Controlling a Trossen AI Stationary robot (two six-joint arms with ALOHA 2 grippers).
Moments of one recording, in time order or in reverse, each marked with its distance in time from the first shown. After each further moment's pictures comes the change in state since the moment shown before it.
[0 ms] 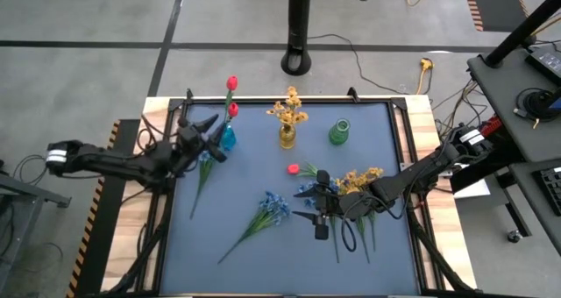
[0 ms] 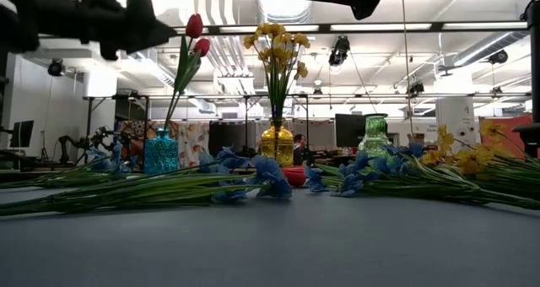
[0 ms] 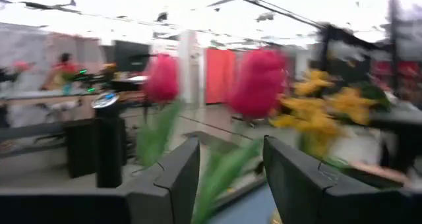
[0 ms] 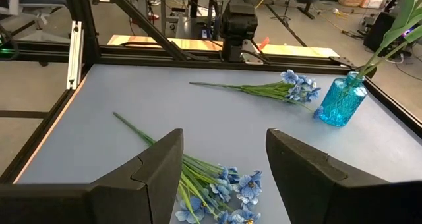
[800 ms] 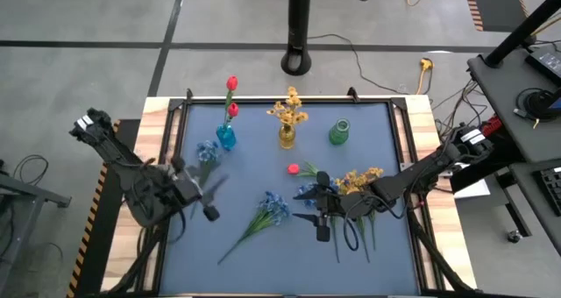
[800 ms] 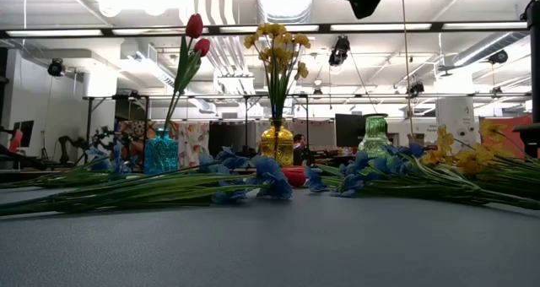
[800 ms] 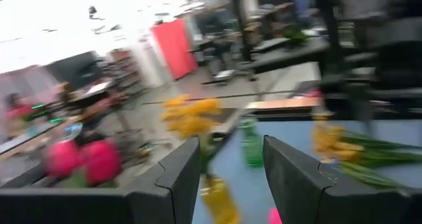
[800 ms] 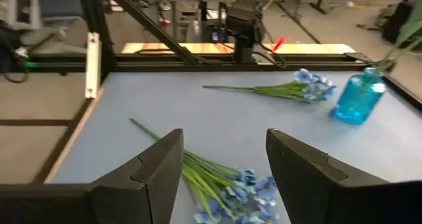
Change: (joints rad) left arm -0.786 0.337 0.642 -0.734 -0.606 -0.014; right arm 0.003 -0.015 0.001 0.000 -0.048 0.055
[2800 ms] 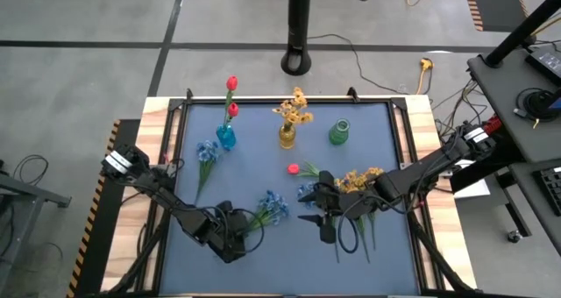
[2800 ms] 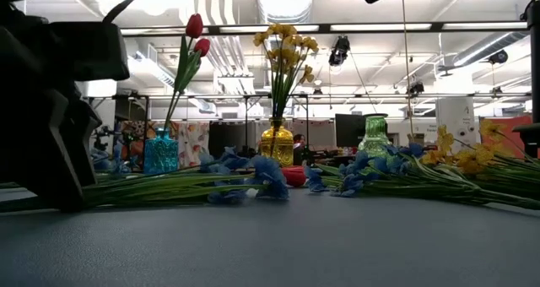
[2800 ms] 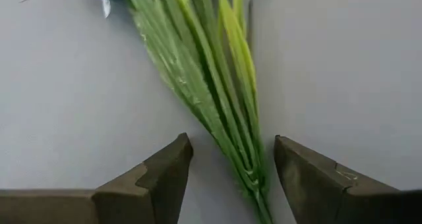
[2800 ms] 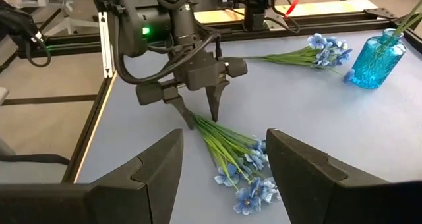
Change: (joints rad) left arm 0.122 0.632 -0.039 -0.390 0.978 -1.146; right arm 0.006 -0.035 0.162 -0.367 -0.062 0.155
